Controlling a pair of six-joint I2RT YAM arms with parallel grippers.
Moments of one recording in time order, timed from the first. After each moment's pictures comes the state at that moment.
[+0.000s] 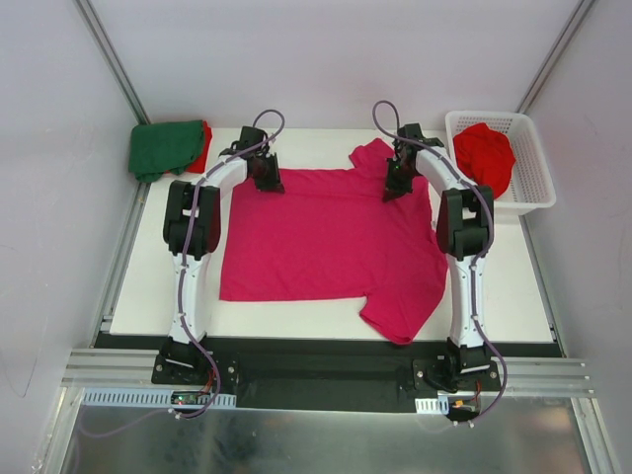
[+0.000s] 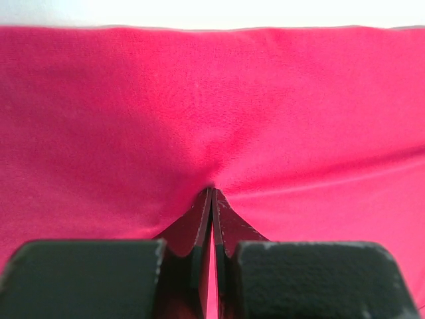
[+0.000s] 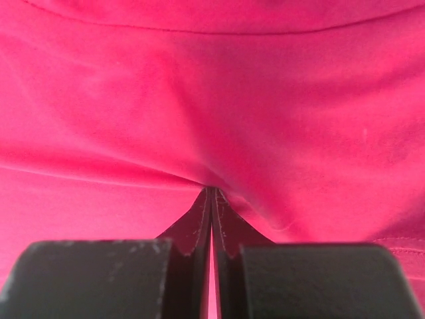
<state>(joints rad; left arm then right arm) -0.21 2.33 1.84 -0.47 0.33 -0.37 0.20 2.40 2.07 -0.89 -0.16 0.30</state>
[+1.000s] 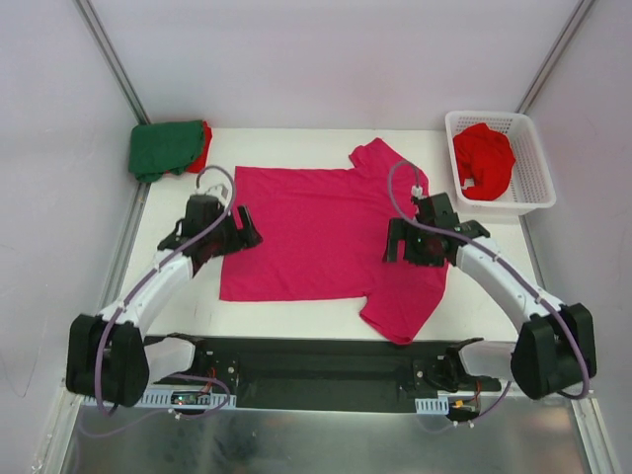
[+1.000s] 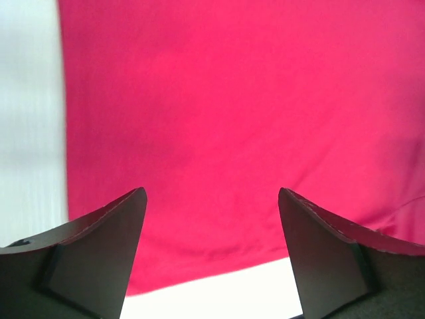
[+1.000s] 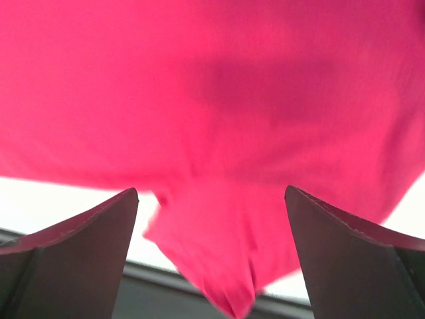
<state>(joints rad) -0.21 1.19 0.76 -0.32 0.19 -0.47 0.35 1.29 0.93 -0.67 -0.09 0.37</state>
